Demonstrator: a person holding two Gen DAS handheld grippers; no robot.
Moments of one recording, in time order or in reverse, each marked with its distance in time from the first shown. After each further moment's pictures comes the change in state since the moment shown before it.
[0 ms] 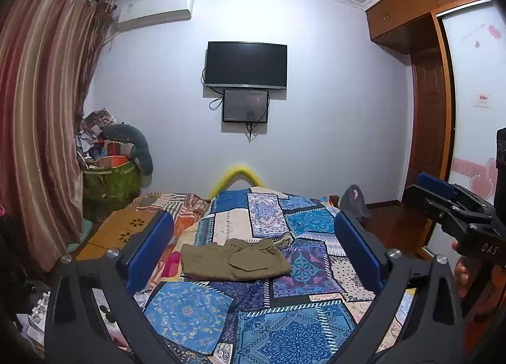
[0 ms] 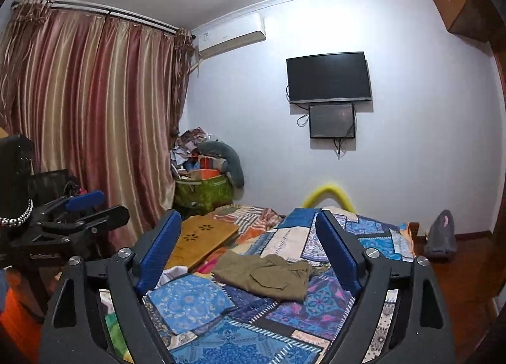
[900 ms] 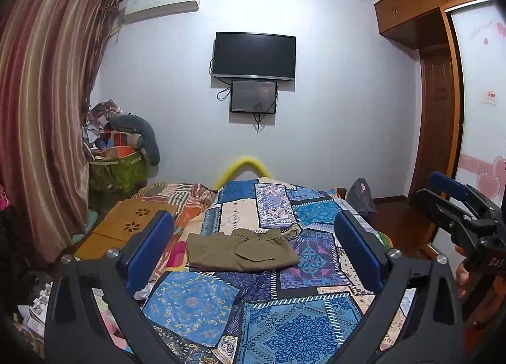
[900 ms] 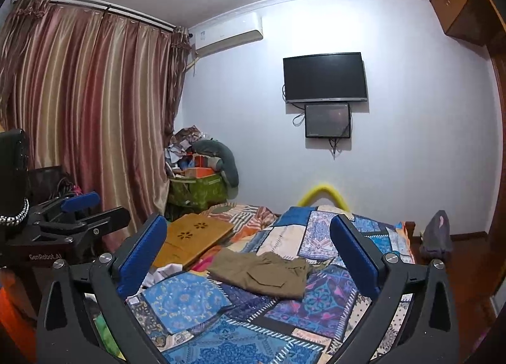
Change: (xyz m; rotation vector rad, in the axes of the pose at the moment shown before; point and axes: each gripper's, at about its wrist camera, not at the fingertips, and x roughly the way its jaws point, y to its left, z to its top) left arm 0.011 0.002 -0.019 -0.010 0.036 0.036; right arm -0.010 0.007 -0.013 -0.016 -0.003 -0.029
